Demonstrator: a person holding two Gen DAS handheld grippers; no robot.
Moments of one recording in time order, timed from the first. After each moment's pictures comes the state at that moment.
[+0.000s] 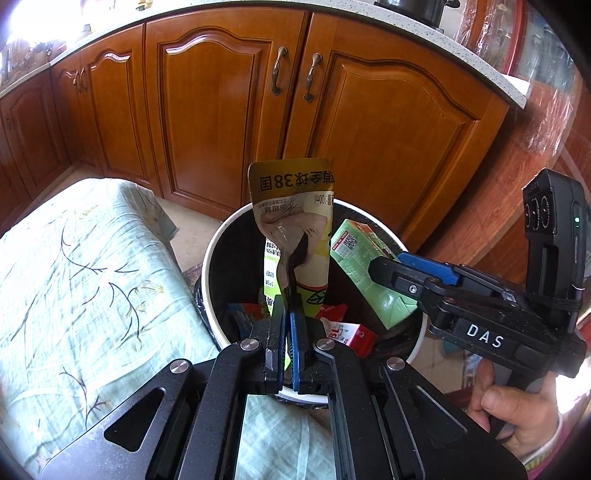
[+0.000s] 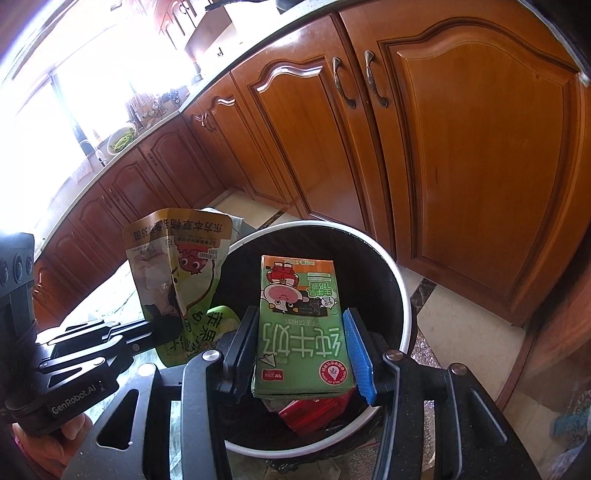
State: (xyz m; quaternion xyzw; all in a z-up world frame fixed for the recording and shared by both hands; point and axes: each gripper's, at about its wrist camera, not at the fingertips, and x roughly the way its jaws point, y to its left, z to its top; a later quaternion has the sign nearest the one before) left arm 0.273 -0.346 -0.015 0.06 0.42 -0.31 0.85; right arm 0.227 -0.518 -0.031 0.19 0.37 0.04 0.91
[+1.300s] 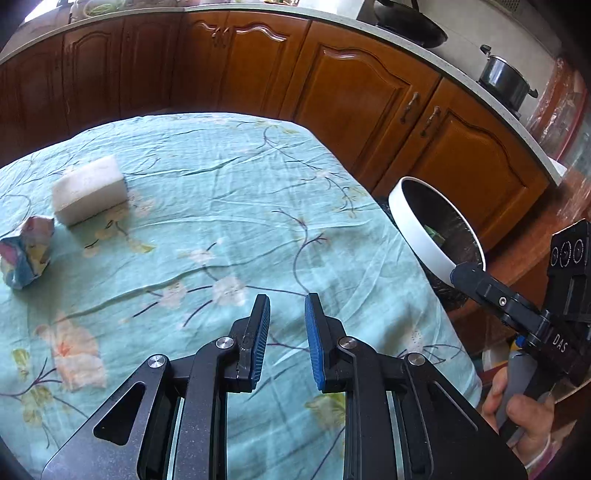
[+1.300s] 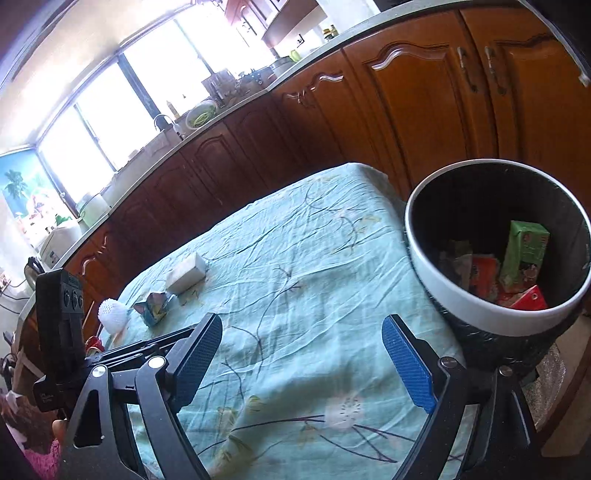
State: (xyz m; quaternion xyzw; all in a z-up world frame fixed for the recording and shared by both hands) left arm 0.195 -0.105 -0.043 -0.08 0.43 -0.18 0.88; right arm 0.169 -0.336 -0.027 0.19 0.35 0.18 0.90
